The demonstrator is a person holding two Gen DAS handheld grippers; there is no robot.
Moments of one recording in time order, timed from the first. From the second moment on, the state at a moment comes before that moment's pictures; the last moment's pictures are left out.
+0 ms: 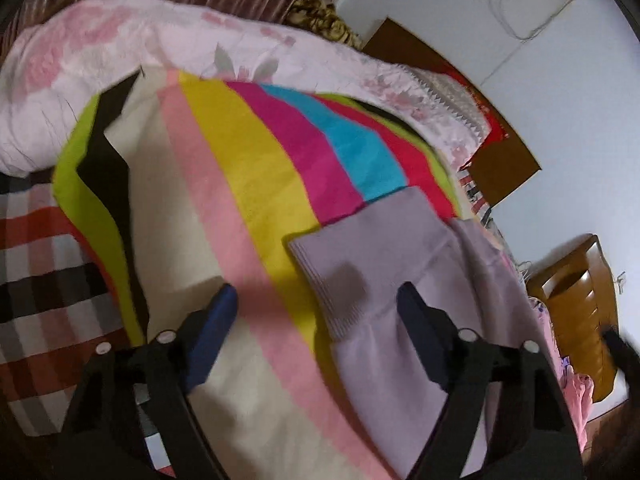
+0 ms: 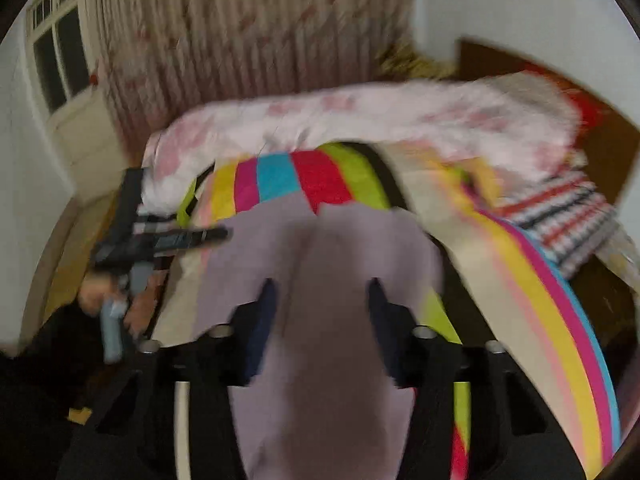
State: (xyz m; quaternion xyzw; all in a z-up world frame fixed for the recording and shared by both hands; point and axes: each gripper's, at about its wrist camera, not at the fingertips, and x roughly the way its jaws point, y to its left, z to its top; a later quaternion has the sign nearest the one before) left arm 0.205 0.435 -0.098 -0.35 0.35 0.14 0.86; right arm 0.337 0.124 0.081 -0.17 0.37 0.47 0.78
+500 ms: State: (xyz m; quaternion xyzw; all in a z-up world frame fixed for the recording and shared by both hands) left arm 0.235 0.430 -0.101 -0.24 0.35 0.15 0.89; right arm 0.400 0.292 0.005 -0.27 0.40 0.57 0.67
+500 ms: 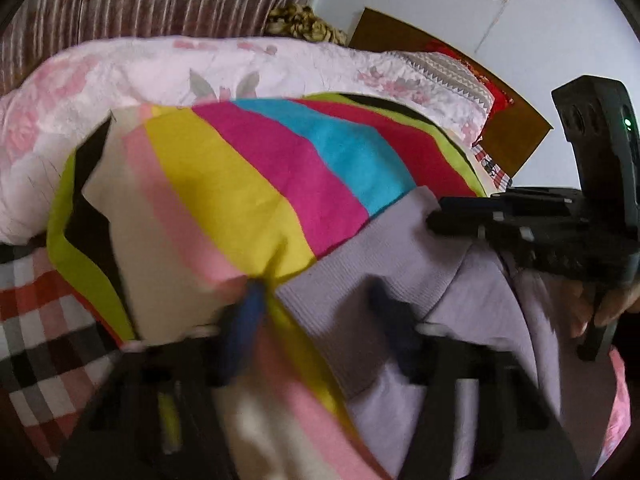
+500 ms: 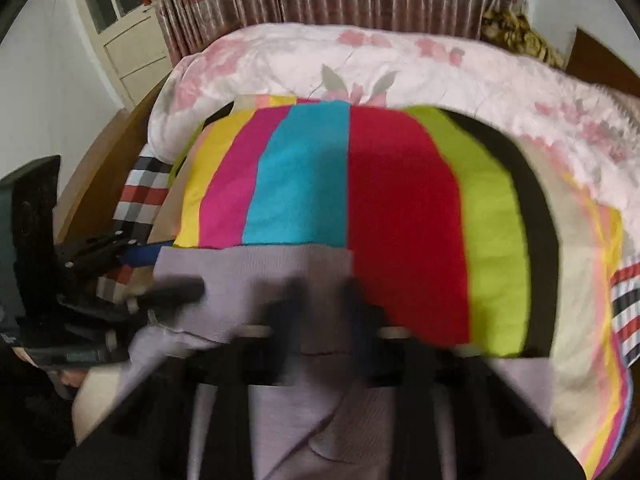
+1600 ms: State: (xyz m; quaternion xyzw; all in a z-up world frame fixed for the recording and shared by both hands) left arm 0.245 0.387 -0.045 -0.39 0.29 -0.10 0.87; right arm 0.362 0.209 0.034 -0.23 0.37 0.50 0.75
